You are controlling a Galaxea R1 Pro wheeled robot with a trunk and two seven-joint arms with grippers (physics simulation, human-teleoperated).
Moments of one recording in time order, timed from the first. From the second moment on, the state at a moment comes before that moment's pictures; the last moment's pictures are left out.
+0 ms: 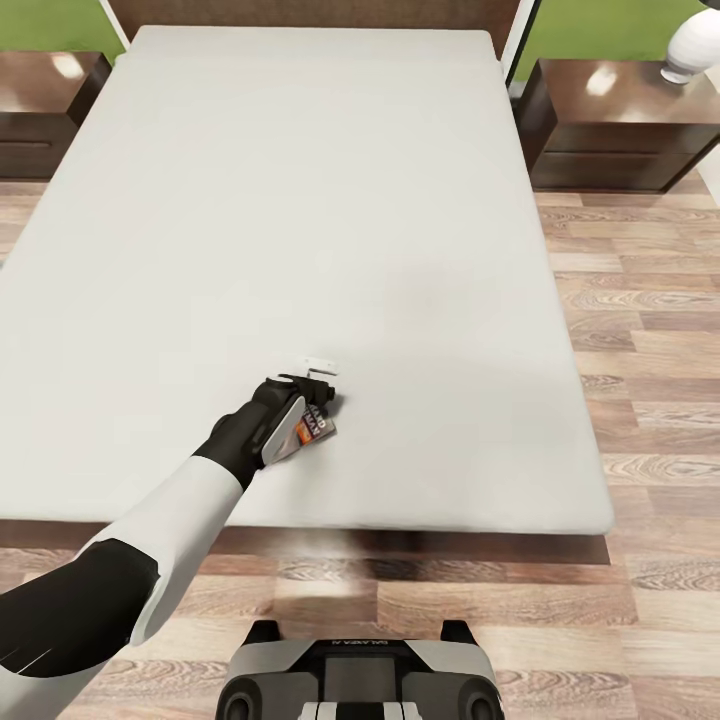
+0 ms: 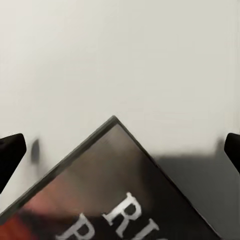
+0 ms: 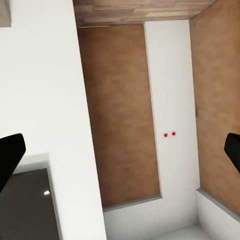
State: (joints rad) left arm -1.14 -0.11 -0.39 -0.71 0.22 0.58 0.20; right arm 0.33 -0.10 -1.53 -0.02 1.49 0.09 -0.12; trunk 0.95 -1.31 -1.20
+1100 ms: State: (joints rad) left arm -1.14 -0.11 -0.39 -0.71 0.23 0.58 0.20; right arm 0.33 -0.10 -1.53 -0.02 1.49 0.09 -0.12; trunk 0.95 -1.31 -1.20
